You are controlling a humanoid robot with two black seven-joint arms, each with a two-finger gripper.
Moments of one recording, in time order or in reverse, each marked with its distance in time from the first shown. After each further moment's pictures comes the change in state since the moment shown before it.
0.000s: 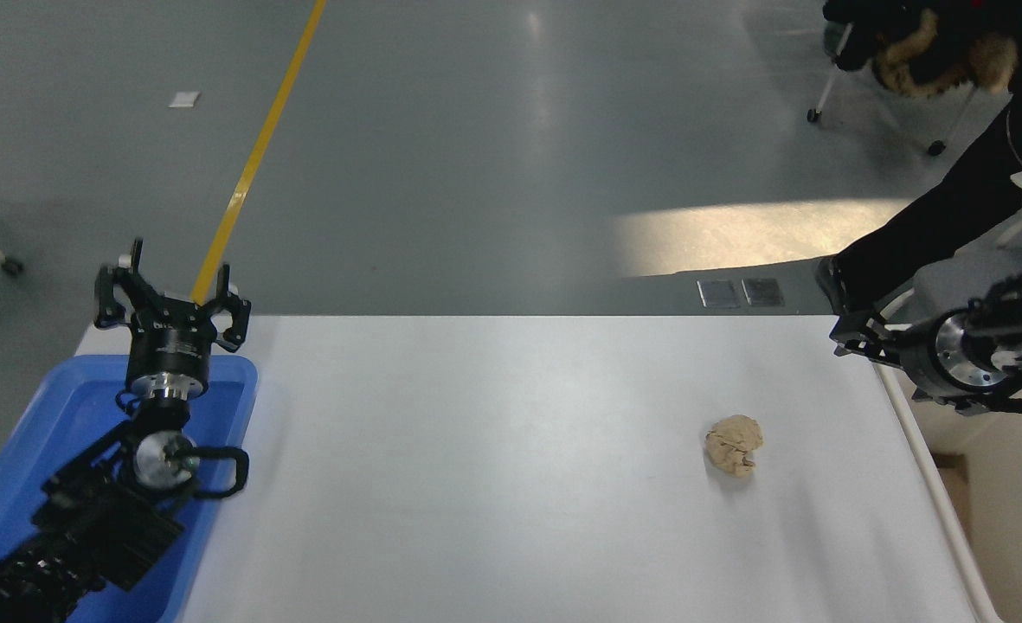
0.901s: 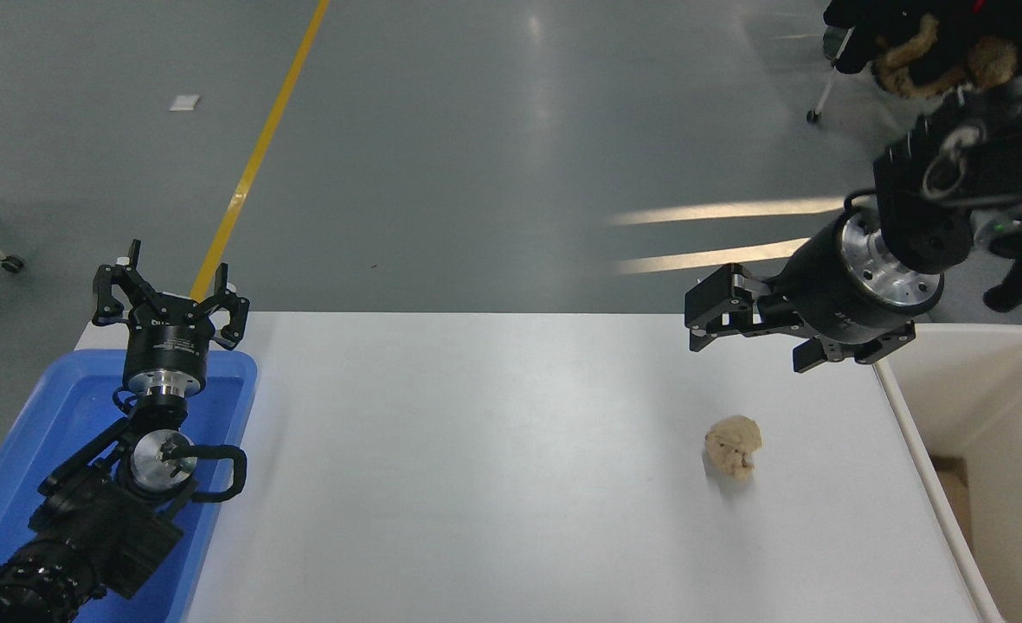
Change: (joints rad) left arm 0.002 0.000 -0.001 0.000 -0.003 0.000 -0.001; right arm 0.660 0.155 0.009 0.285 0.102 0.484 0.008
